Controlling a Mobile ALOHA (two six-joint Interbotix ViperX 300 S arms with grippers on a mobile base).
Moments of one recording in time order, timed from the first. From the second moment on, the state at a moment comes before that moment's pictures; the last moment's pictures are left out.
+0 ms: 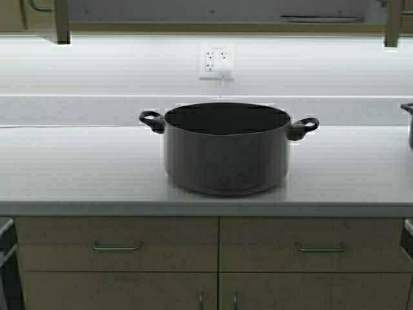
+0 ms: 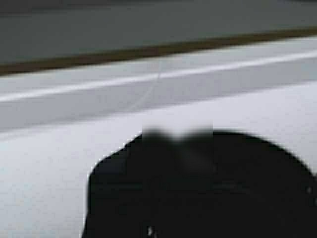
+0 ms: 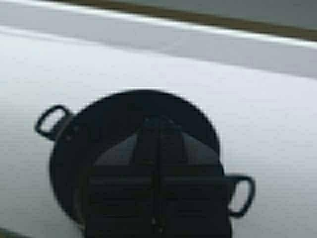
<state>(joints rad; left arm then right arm) -0.44 -0.17 0.64 -0.31 -0.40 0.27 0.34 -0.35 0.54 0.46 0.10 -0.43</state>
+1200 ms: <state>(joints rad) -0.51 0.57 1.07 -0.15 -1.67 -0.85 0.77 -0.12 1.35 0.49 -1.12 0.53</state>
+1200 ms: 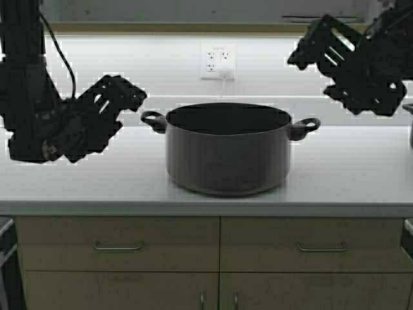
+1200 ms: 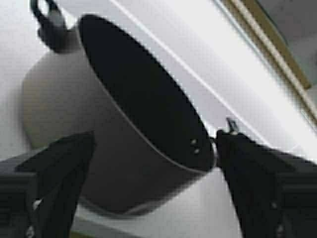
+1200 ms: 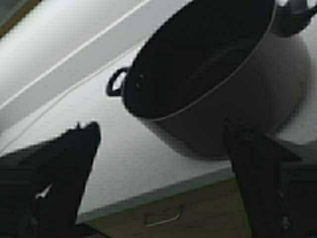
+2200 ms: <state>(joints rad) -0.27 0.98 0.59 0.08 -1.68 -1.08 0.40 0.93 0.89 0.07 -1.76 1.10</state>
